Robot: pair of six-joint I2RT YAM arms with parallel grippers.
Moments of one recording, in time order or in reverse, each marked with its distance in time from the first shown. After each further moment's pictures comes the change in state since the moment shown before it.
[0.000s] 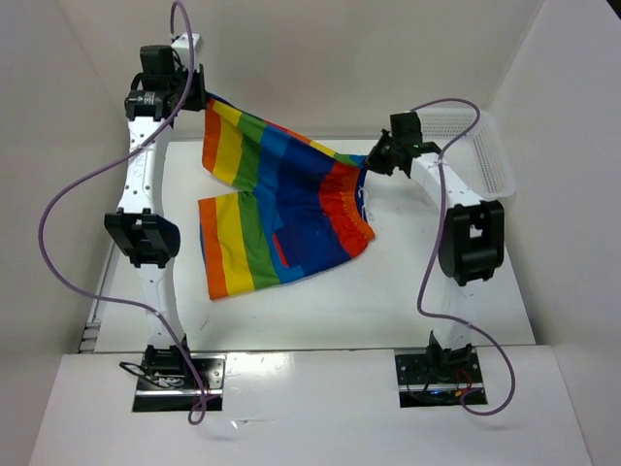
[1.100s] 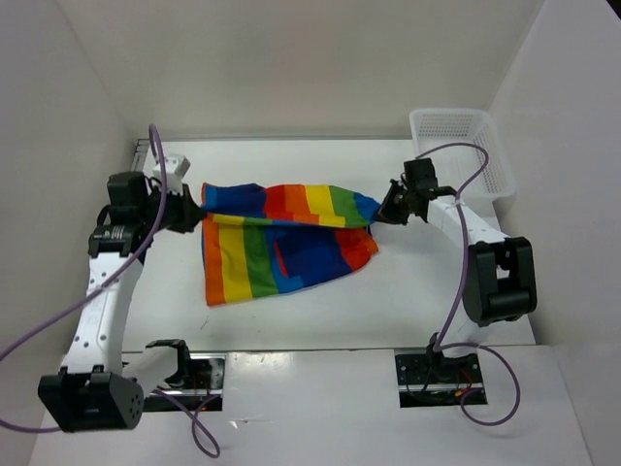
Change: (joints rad) left arm 0.078 -1.118 -1.487 0.208 0.282 0.001; right arm -0.028 -0.310 -0.508 0.018 -0.115 -0.116
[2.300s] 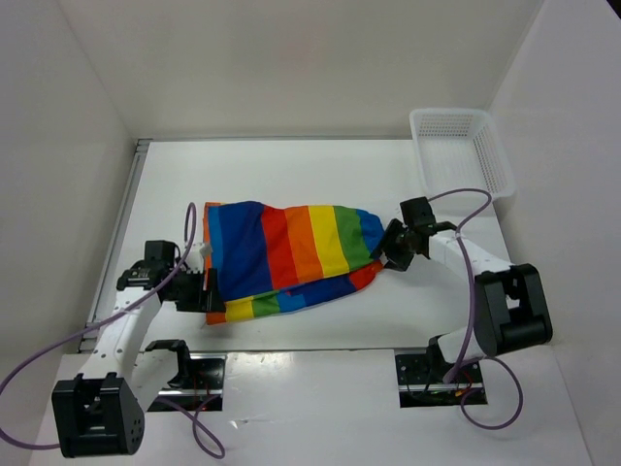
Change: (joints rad) left arm -0.009 -0.182 -0.564 -0.286 -0.014 0.021; right arm 0.056 -0.224 -0.368 -0.047 0.085 0.192
